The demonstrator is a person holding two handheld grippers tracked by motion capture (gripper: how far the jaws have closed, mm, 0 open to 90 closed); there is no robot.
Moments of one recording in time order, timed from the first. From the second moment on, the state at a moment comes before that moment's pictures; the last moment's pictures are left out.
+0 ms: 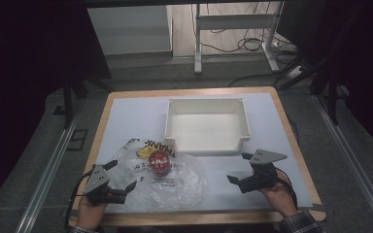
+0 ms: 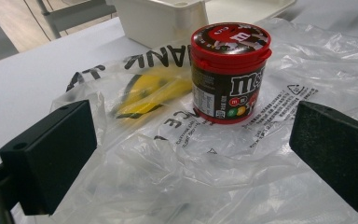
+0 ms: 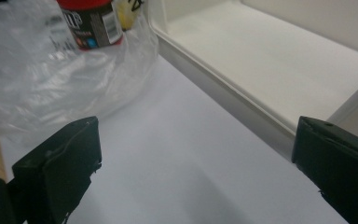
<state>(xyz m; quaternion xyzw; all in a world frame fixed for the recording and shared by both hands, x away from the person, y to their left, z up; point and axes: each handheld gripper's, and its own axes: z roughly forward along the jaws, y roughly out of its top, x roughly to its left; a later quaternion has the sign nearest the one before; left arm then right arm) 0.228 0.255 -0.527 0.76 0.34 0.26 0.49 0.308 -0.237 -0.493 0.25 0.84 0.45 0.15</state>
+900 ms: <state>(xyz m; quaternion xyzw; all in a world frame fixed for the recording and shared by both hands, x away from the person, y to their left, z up) 0.228 0.255 -0.527 0.76 0.34 0.26 0.49 0.308 -0.233 -0.495 0.24 0.85 0.45 0.15</state>
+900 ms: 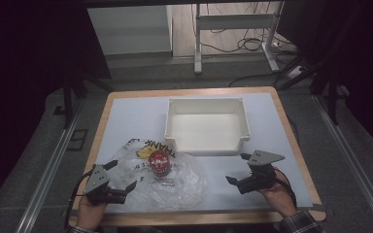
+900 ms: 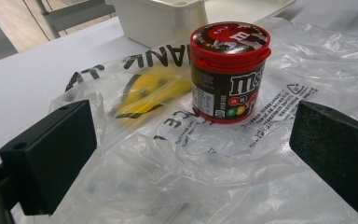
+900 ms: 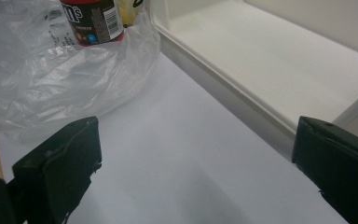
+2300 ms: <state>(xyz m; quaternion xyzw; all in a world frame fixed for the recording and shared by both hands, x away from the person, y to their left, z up) 0.228 0.255 -0.527 0.76 0.34 0.26 0.48 0.307 -0.216 -0.487 0.21 0.85 0.45 0.16</state>
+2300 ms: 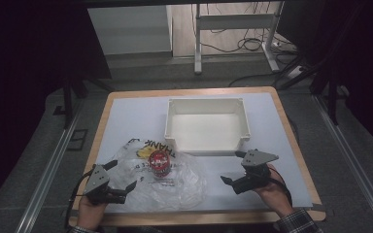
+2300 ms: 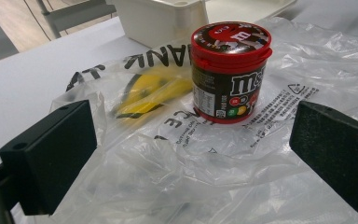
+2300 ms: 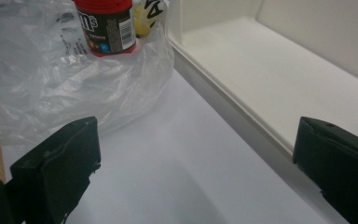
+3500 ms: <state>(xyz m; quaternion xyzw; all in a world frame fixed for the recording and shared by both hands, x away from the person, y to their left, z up) 0.228 0.255 -0.528 0.77 0.34 0.26 0.48 0.309 -0.195 -0.492 0.19 0.85 0.47 0.15</state>
